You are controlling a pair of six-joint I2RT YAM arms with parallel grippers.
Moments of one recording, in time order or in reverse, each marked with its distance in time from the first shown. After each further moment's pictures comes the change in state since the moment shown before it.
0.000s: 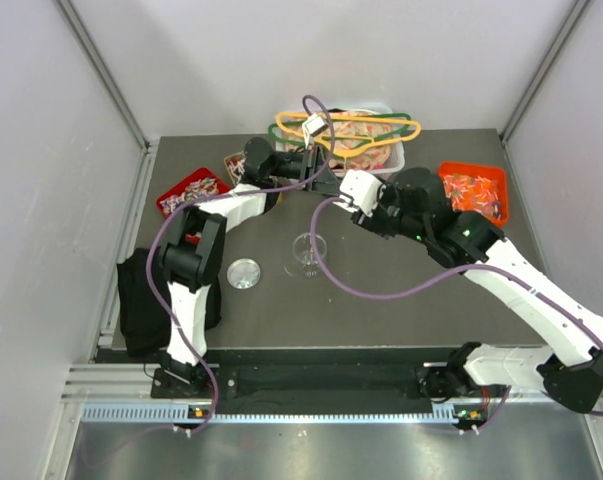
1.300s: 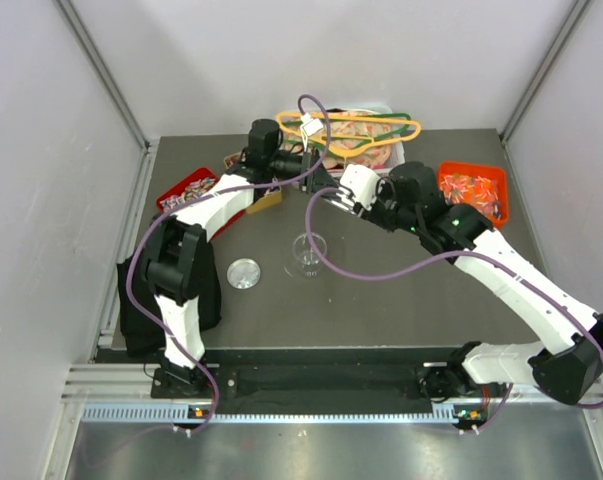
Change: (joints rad) left arm 0.008 -0.132 0.057 -0.942 -0.146 0.785; right arm -0.070 0.066 -0.007 0.015 -0.007 0.002
